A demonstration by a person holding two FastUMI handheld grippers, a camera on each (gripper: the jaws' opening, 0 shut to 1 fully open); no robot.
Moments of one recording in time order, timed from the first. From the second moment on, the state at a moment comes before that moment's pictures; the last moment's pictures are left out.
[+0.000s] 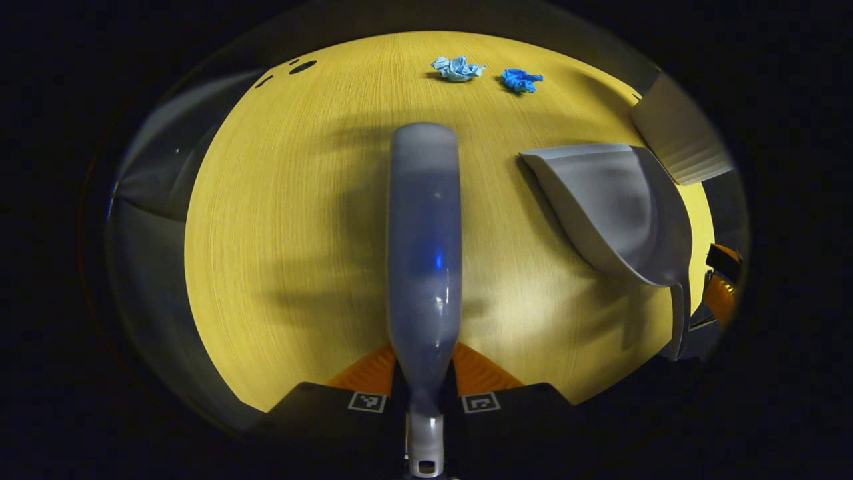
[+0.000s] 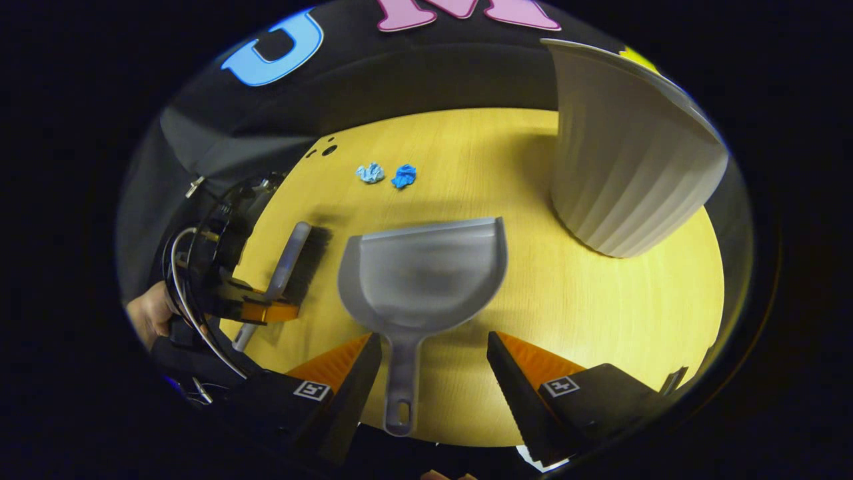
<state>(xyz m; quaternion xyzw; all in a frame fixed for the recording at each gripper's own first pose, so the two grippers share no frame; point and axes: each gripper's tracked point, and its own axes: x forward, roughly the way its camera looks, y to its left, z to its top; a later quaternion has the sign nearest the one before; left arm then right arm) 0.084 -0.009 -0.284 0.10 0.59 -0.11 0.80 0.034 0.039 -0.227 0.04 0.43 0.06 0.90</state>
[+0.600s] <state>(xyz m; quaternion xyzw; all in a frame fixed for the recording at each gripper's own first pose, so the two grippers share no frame) 0.085 -0.009 -0.284 0.09 0.58 -0.09 0.81 0.046 0.053 -0.293 0.00 0.51 0.03 0.86</state>
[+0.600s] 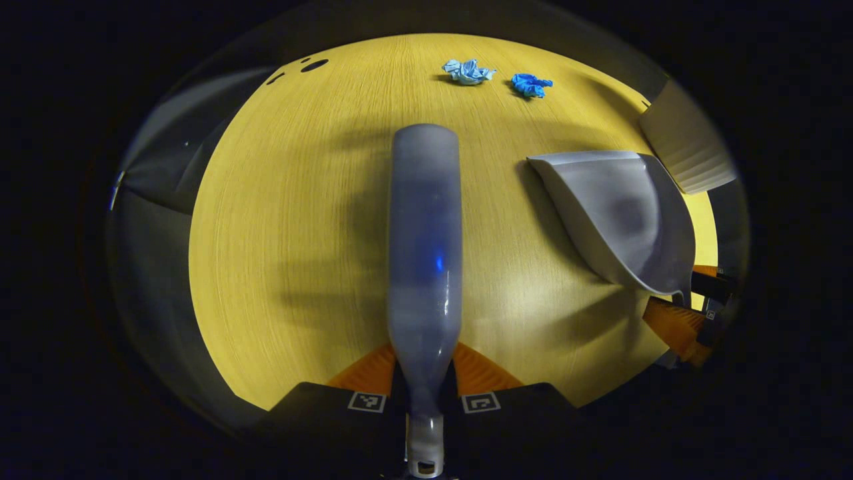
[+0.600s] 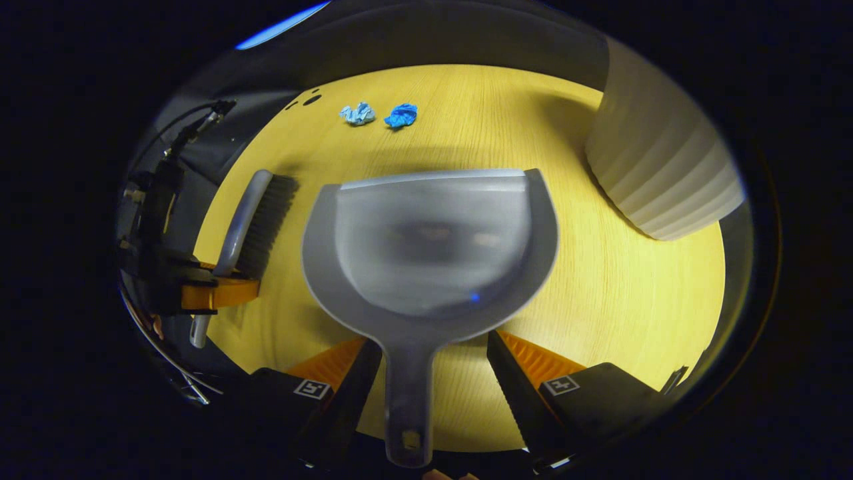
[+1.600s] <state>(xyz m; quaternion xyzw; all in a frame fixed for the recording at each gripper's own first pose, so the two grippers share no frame) 0.228 0.030 -0.243 0.17 0.54 -0.10 0.82 0.051 0.008 -0.288 -0.09 0.52 0.09 0.84</state>
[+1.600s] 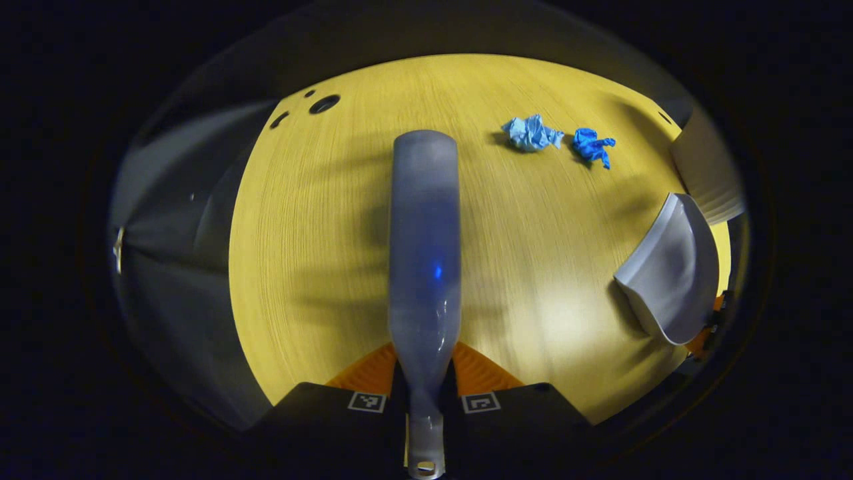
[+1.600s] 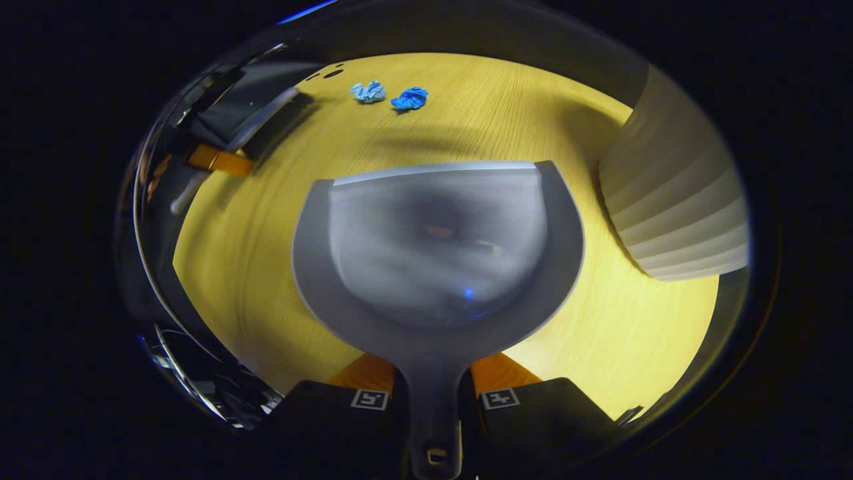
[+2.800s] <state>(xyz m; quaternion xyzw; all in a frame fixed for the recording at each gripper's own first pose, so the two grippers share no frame) 0.245 -0.151 -0.235 0.48 0.46 -0.42 0.62 0.053 -0.018 -0.291 -0.12 0.52 0.13 0.84</state>
